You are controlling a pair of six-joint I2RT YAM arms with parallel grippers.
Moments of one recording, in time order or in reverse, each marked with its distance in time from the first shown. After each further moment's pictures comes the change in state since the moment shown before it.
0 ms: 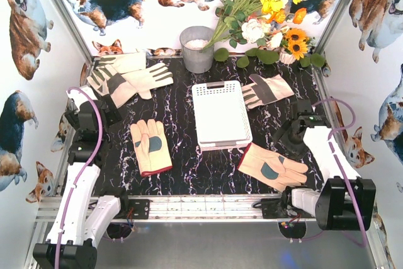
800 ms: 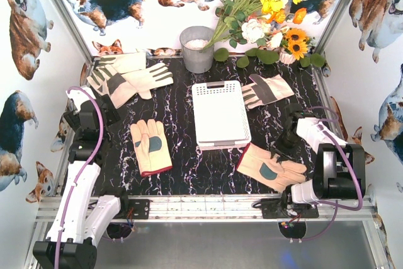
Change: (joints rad) left arm 0.000 0.017 0.000 -0.004 -0.065 -0.001; right arm -0.009 0.254 -0.063 0.074 -0.157 -0.056
